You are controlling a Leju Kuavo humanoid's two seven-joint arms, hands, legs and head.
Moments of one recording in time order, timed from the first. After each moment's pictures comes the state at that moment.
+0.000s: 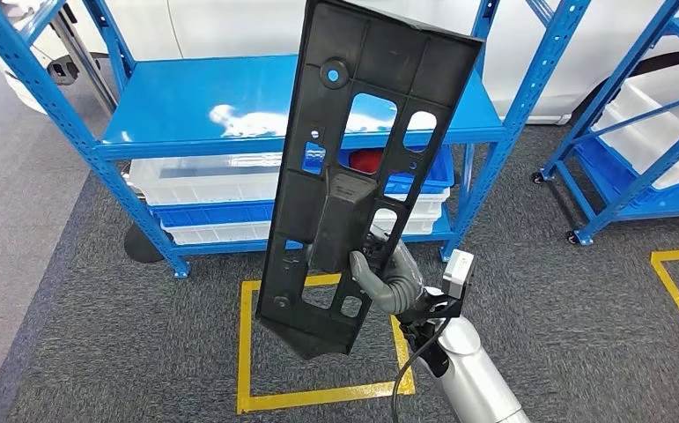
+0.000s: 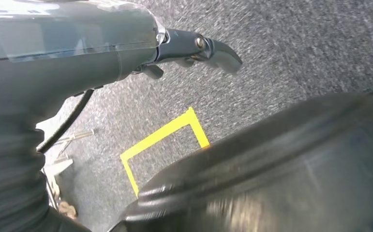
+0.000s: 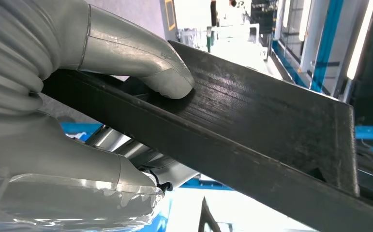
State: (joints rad) left arm -0.02 -0.17 0.93 -0.17 -1.41 0.10 0.03; right arm -0.29 0.00 0.34 -1.38 -0.17 0.43 -0.54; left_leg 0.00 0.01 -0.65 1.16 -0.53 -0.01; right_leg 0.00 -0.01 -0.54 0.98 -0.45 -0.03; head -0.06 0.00
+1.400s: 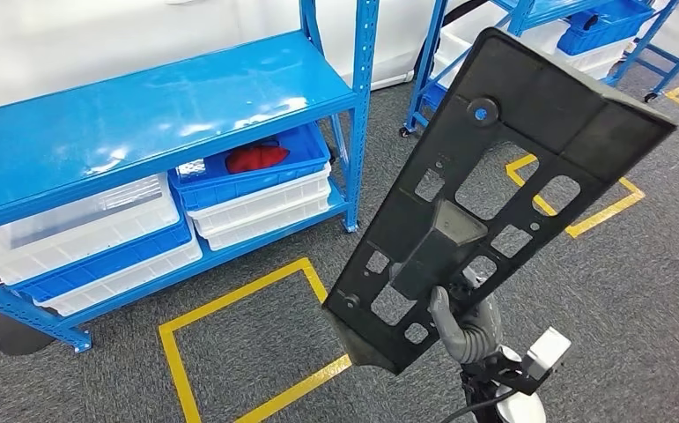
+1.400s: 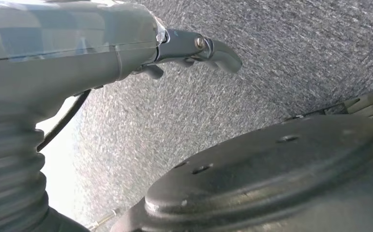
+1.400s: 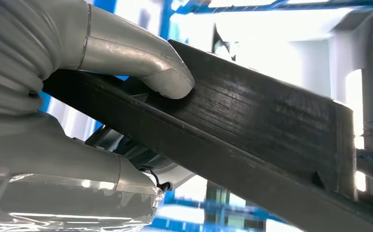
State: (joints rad) left arm -0.03 -0.16 0.94 -0.18 -1.41 0.12 0.02; right arm 0.09 0.01 0.05 -1.74 0.00 0.30 -0.62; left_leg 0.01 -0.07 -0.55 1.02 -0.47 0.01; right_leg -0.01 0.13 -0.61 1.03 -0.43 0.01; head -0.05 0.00
